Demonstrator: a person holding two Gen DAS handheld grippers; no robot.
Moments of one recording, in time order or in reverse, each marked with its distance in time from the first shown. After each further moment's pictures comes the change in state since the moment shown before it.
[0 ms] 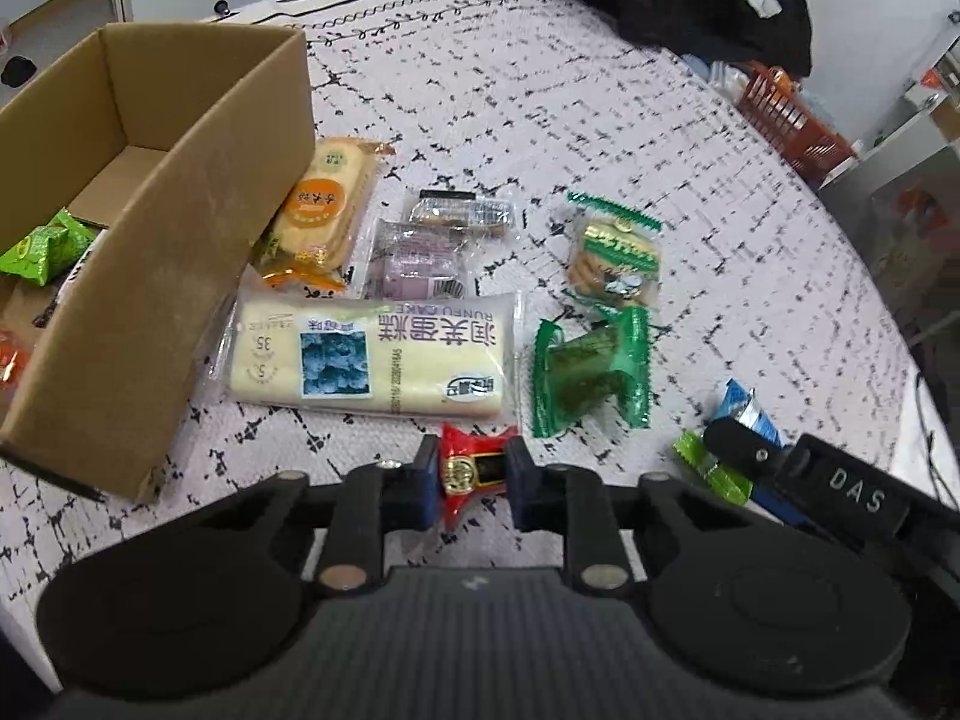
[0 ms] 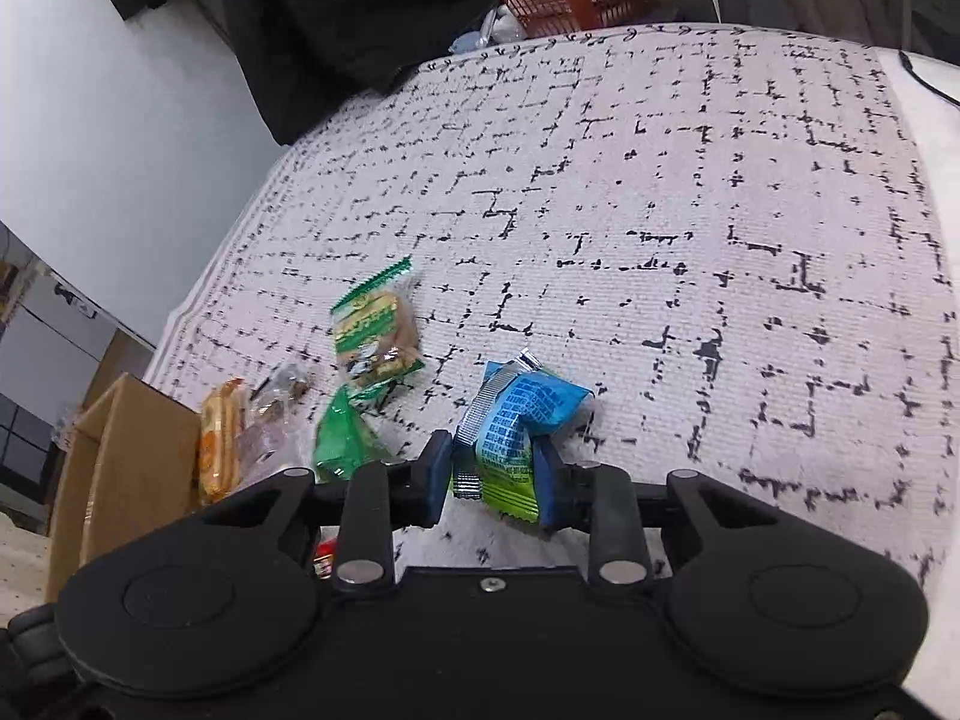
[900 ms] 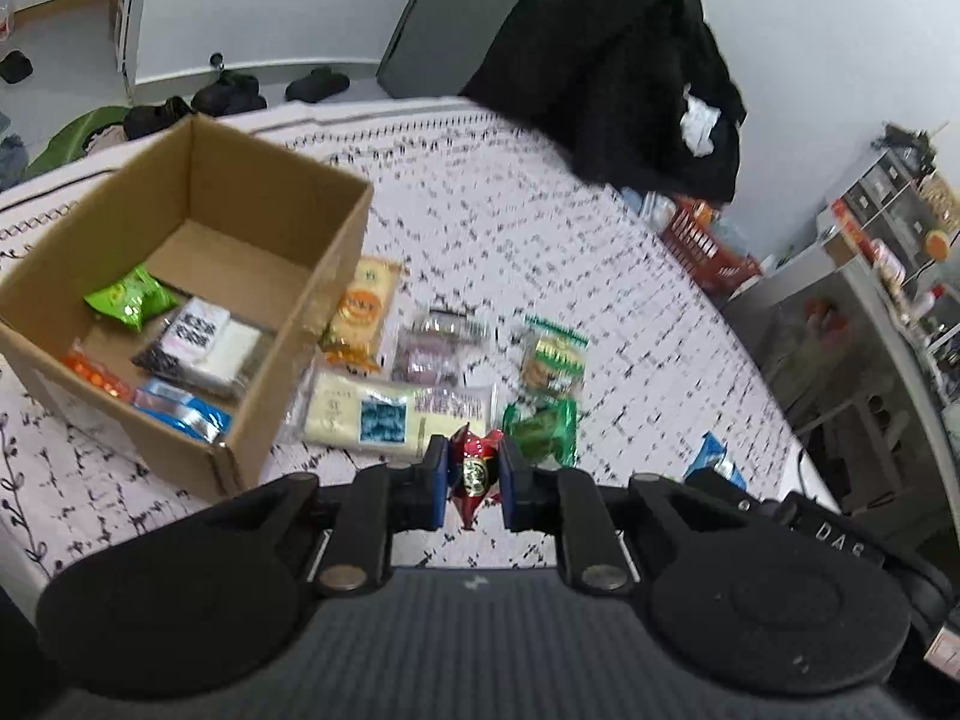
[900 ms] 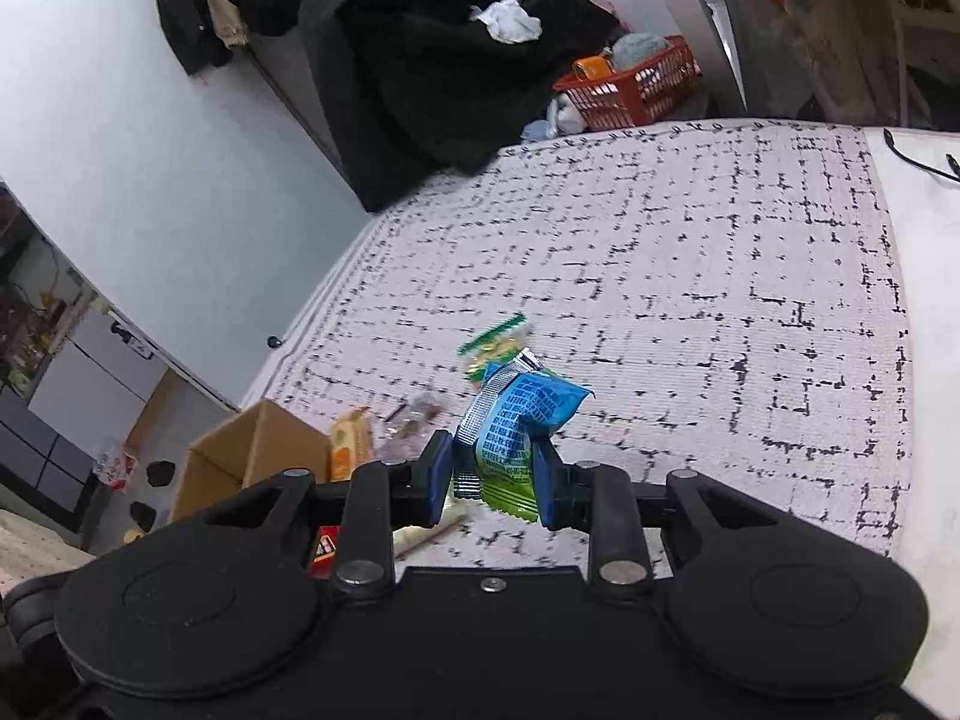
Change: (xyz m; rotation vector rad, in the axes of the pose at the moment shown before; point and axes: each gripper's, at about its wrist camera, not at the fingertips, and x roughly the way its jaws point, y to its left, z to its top) left arm -0.106 0.052 -0.002 -0.082 -0.182 -0.181; right arm -0.093 0.055 -0.023 -0.012 -0.137 0.075
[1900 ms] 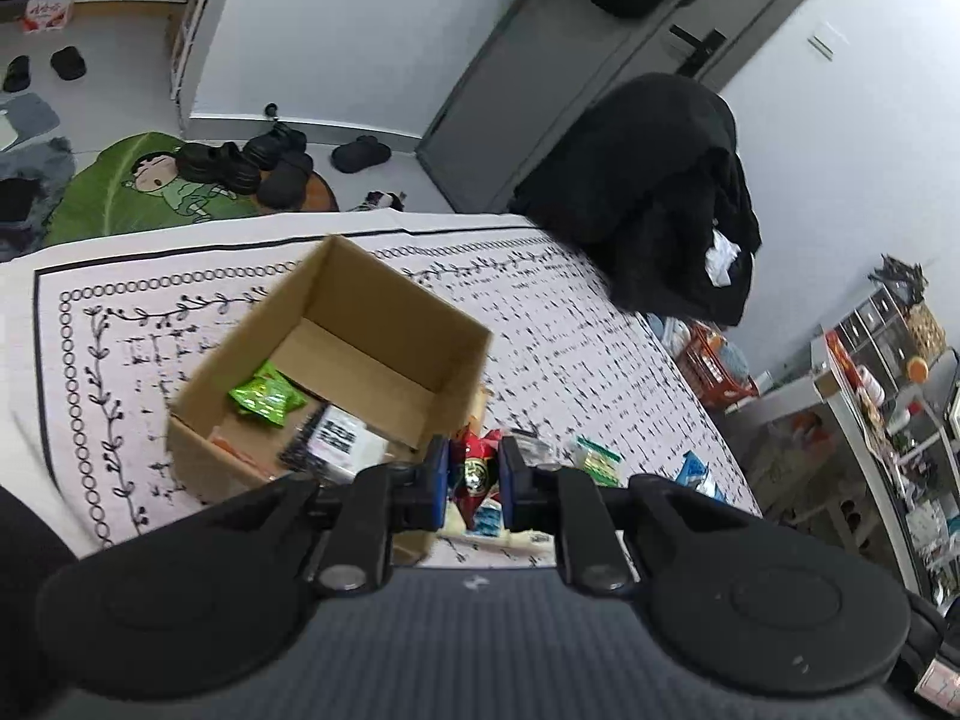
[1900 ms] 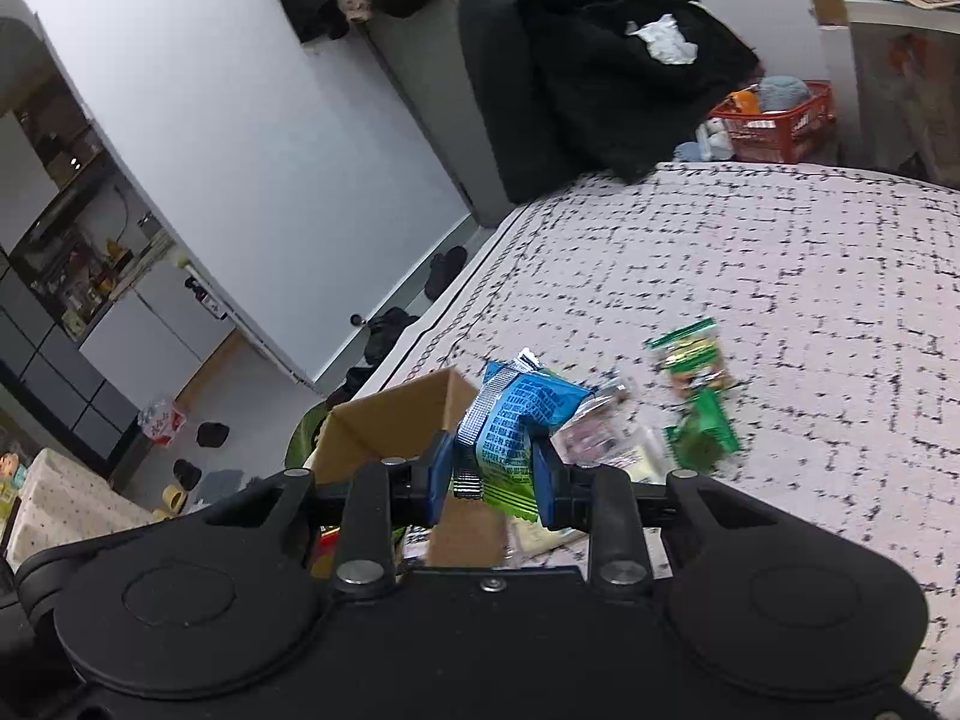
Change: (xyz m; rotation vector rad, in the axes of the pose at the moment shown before) left arm -0.077 0.090 0.040 -0.125 -0.141 -0.030; right arm -0.014 0.125 -0.024 -0.137 -0.004 0.098
